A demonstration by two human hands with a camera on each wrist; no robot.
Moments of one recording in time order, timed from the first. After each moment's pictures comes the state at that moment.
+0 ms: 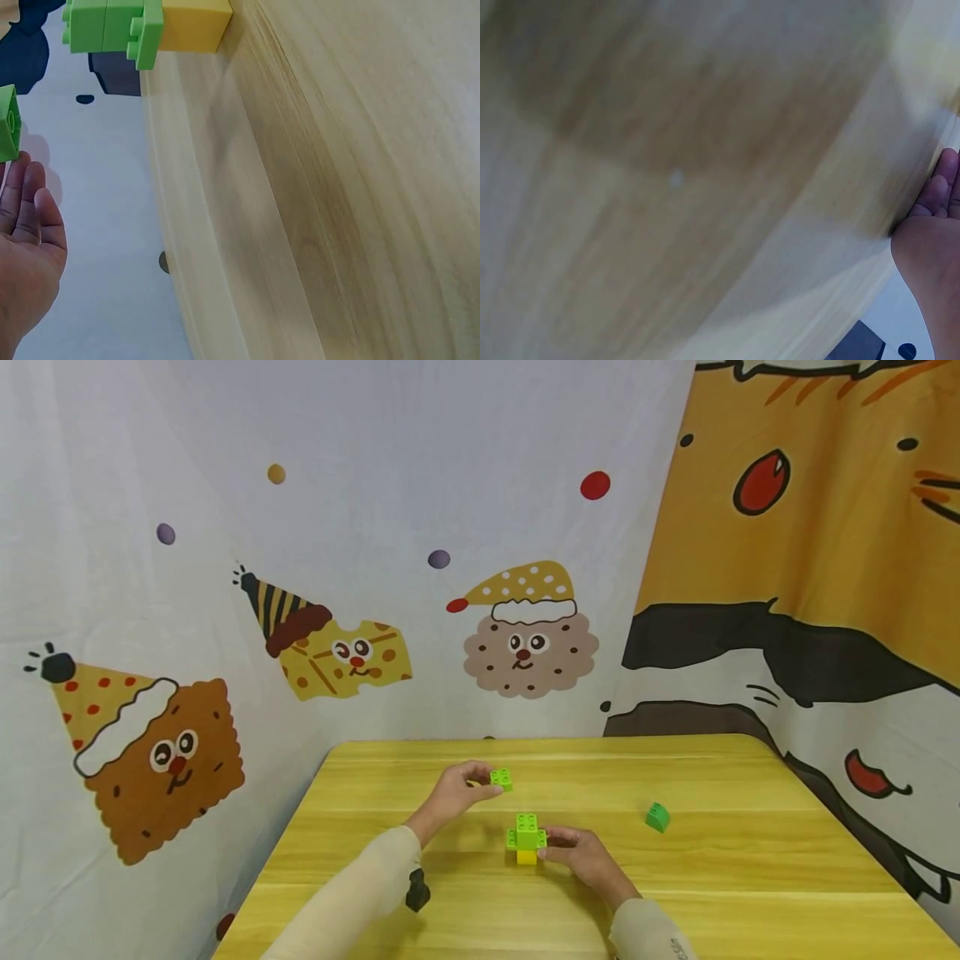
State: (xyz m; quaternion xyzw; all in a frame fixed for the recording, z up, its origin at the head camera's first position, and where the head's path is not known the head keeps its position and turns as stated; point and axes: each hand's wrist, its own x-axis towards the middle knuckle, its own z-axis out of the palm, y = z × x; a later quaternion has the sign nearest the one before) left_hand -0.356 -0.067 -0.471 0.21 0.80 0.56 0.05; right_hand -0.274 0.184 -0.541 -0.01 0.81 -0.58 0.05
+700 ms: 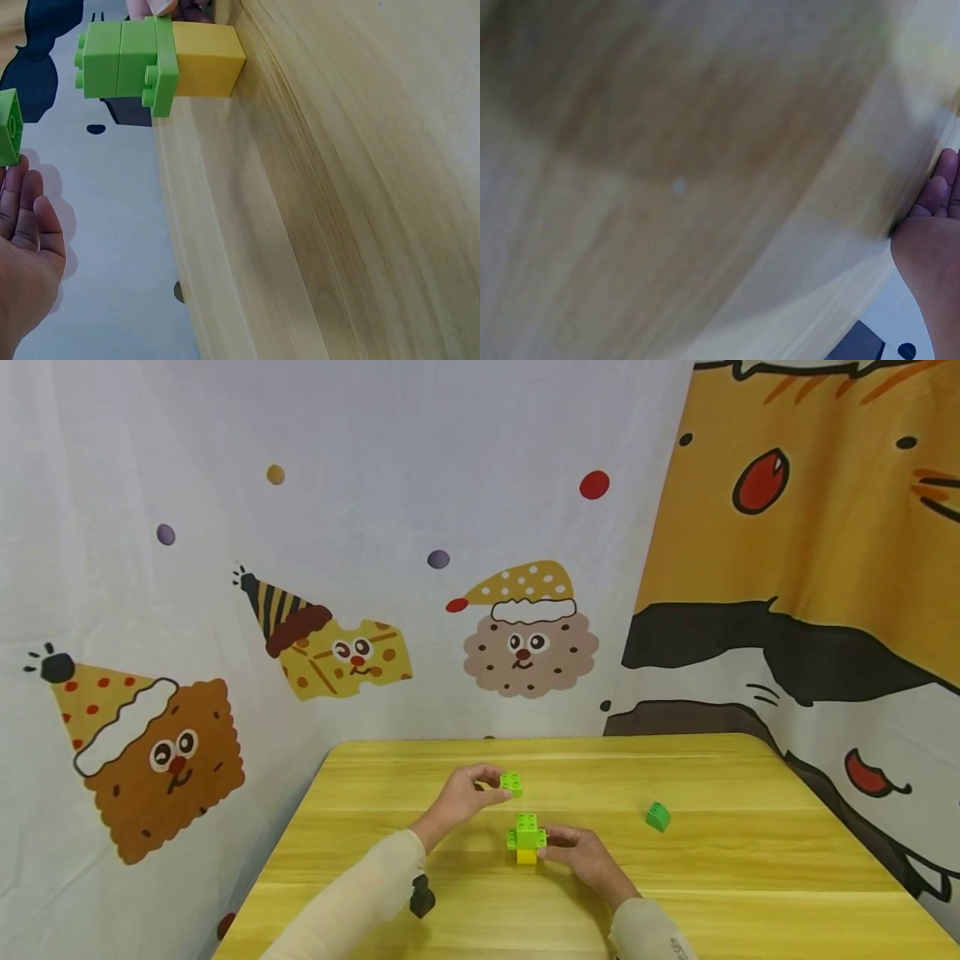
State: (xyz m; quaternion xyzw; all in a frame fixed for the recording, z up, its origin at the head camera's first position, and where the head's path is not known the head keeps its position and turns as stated) left_hand -0.341 -0.054 -0.462 0.24 0.79 0.56 0.05; right_hand -0.274 0.184 -0.542 -0.01 0.81 -0.58 0.05
